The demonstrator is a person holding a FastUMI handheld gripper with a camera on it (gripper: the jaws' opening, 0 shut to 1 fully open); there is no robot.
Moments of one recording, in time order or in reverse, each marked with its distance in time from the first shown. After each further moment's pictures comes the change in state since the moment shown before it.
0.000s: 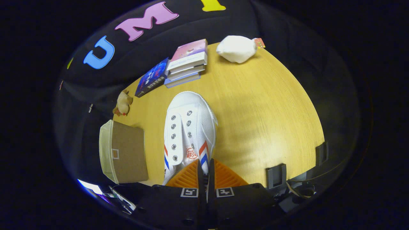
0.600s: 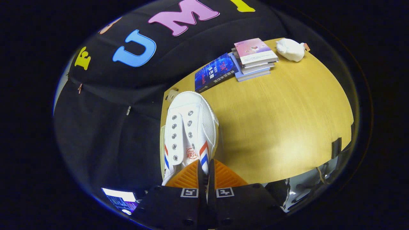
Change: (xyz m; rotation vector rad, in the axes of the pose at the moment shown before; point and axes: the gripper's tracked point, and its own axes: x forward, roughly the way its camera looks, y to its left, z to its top) arm -0.024 0.254 -0.028 0.085 0.015 0.265
